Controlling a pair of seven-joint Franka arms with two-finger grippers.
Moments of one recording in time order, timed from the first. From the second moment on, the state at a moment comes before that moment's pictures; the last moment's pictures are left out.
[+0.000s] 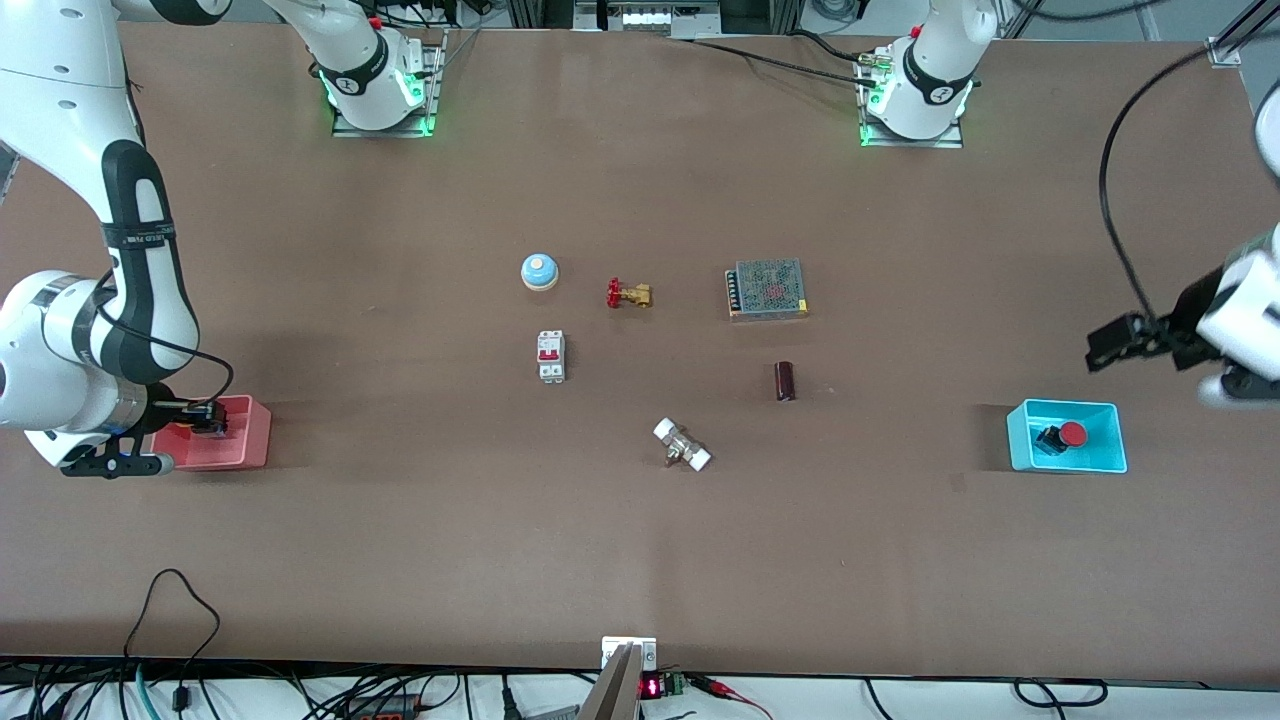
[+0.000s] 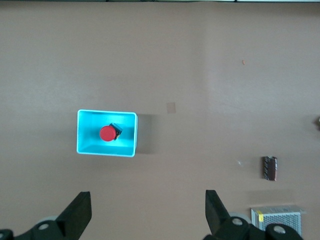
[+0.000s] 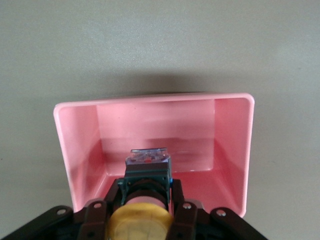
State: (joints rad) left arm 0.02 0.19 -0.01 -1.49 0.02 1.74 -0.01; right arm 0.00 0.68 -0.24 -1.56 0.09 2.12 -0.26
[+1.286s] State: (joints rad) left arm 0.03 -0.11 -0.04 -1.69 0.00 1.73 -0.01; right arm -0.01 0.73 -0.23 -1.52 0.09 2.17 -0.26
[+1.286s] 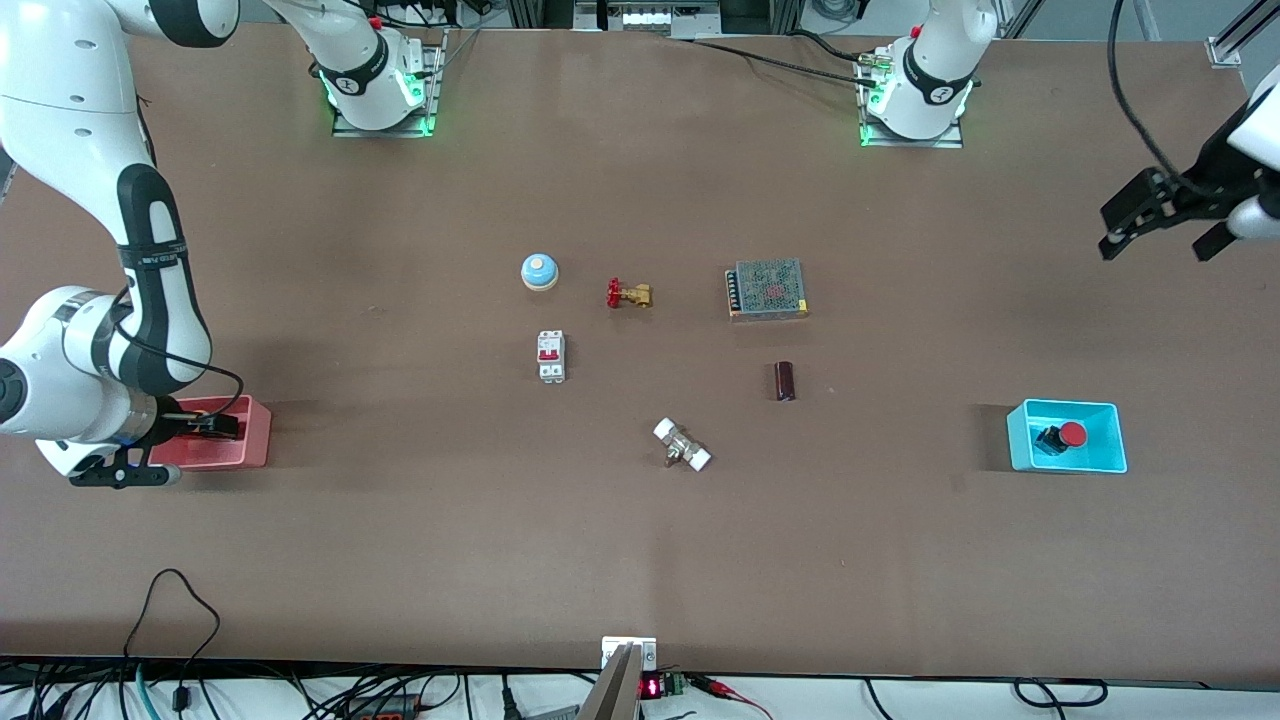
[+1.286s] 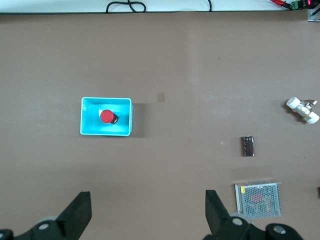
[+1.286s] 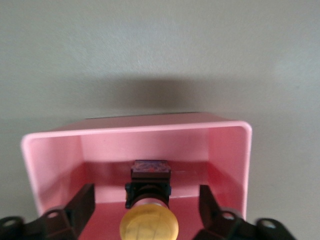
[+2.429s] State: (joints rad) left arm -0.03 -0.07 0.02 -1.60 0.00 1.63 0.01; right arm 0.15 0.20 -0.21 -1.47 0.09 1.55 -0.08
